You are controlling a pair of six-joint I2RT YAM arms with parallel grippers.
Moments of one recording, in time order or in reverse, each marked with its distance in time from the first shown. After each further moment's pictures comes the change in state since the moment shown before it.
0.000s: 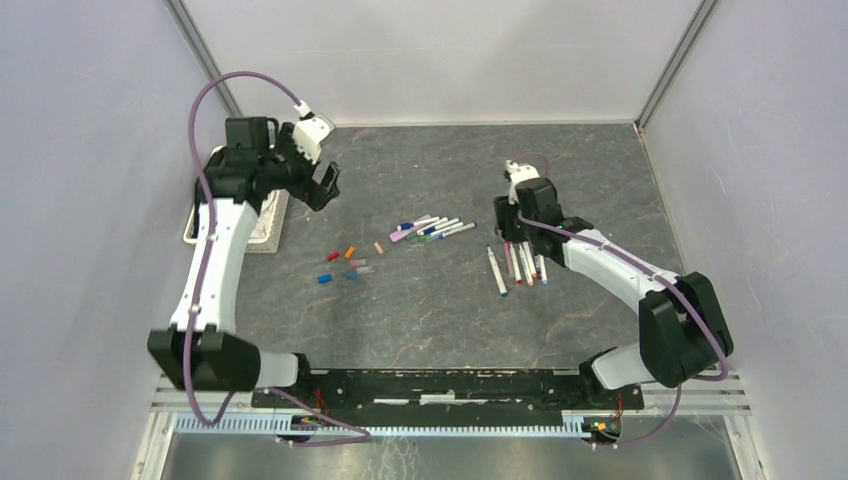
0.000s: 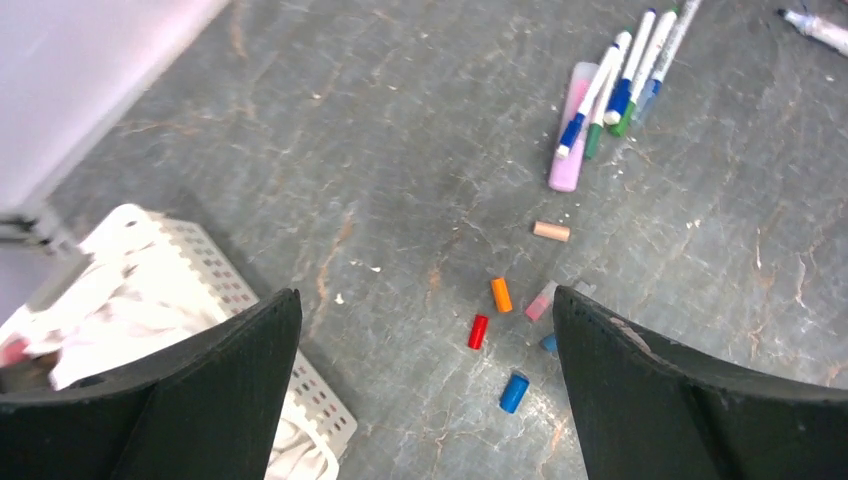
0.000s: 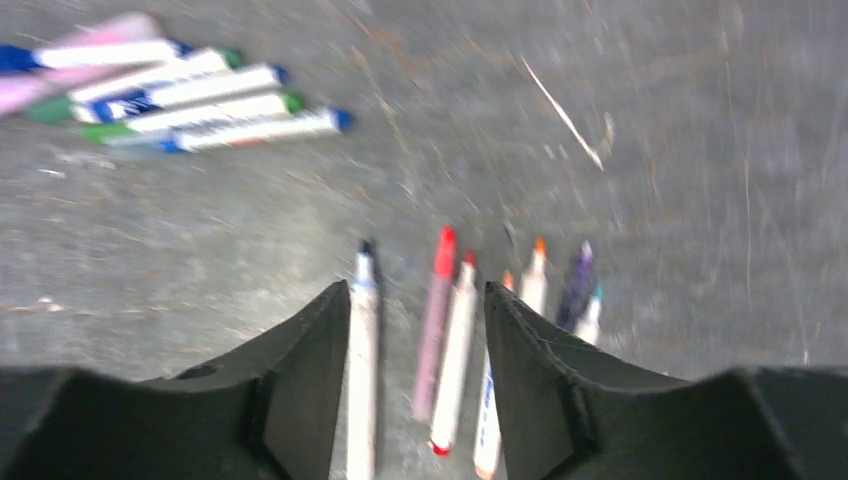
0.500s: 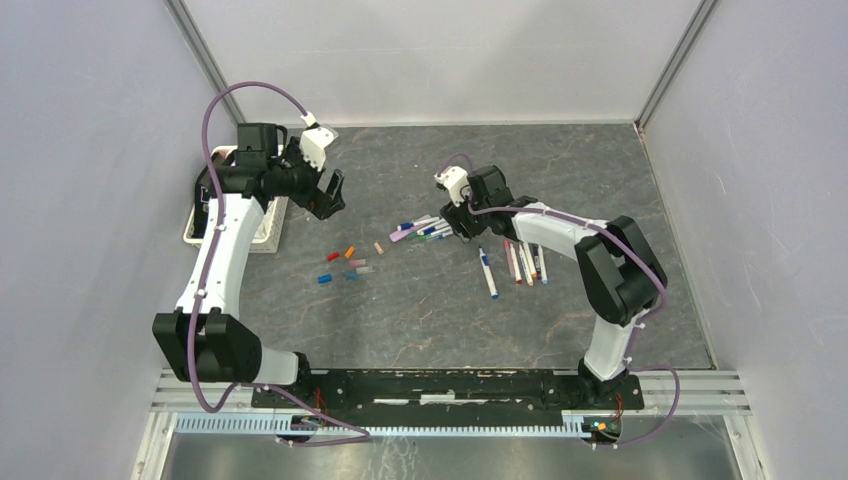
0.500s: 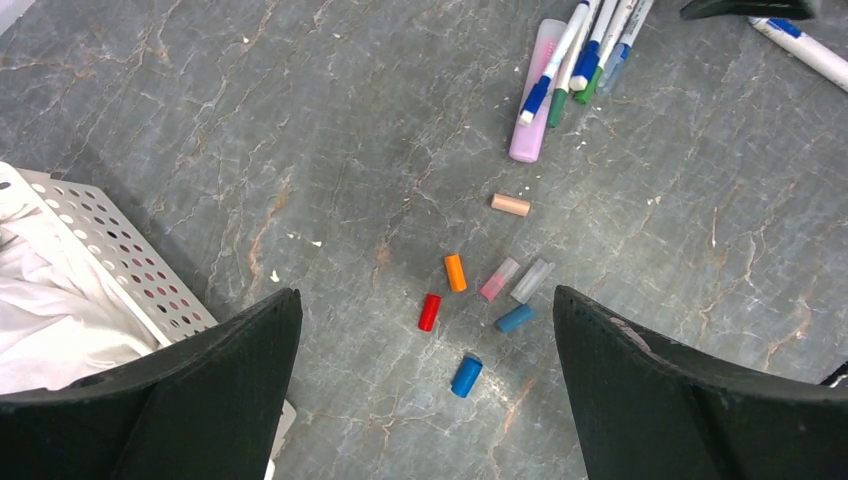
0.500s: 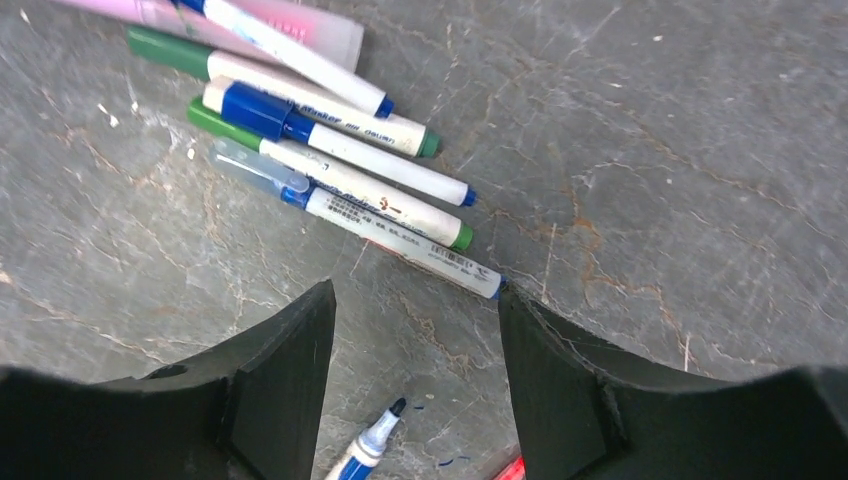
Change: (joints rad) left arm 0.000 -0.009 -0.084 0.020 0.005 -0.073; right arm 0.135 0.393 0.313 0.070 -0.206 -0.456
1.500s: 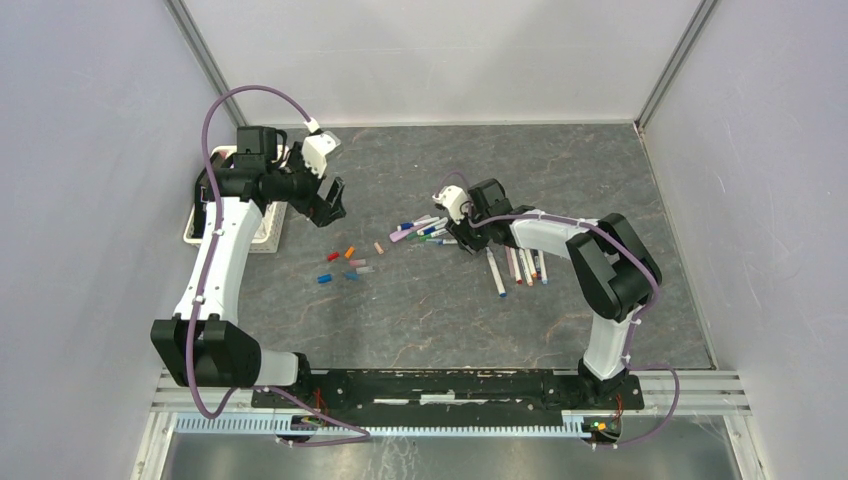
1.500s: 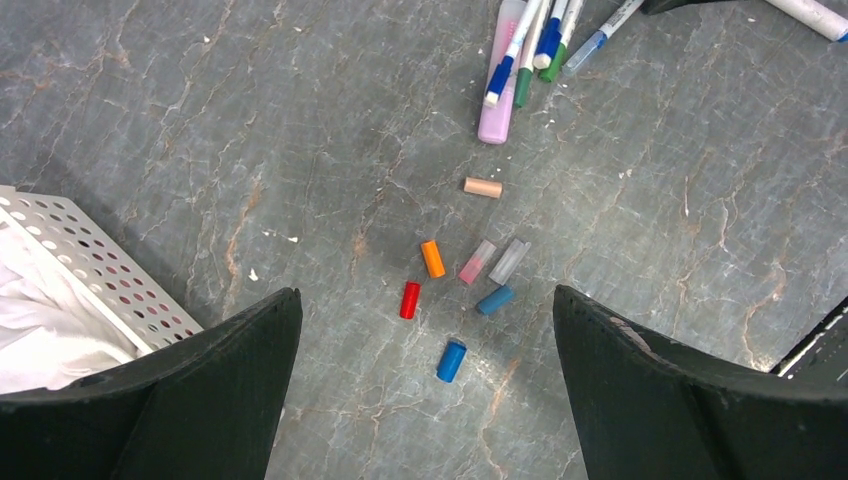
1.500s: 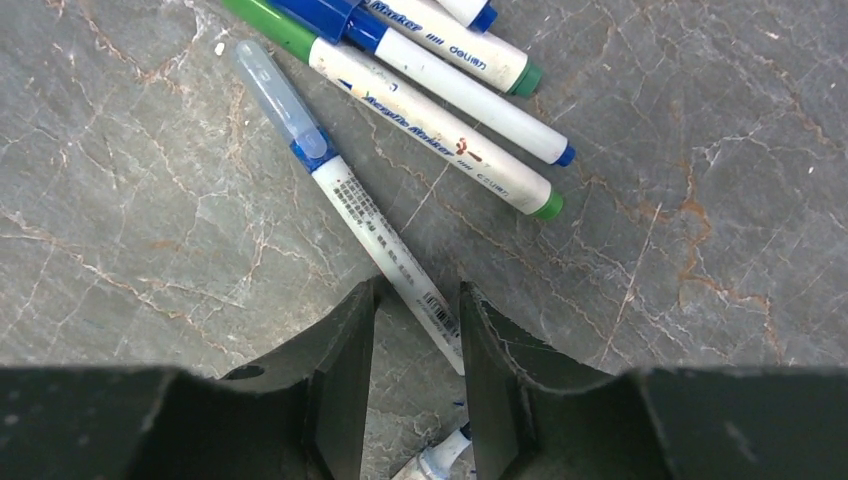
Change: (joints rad) left arm 0.000 -0.027 -0.002 -0.067 0.039 0.052; right arm -0.004 0.057 -0.063 0.005 -0.098 -0.121
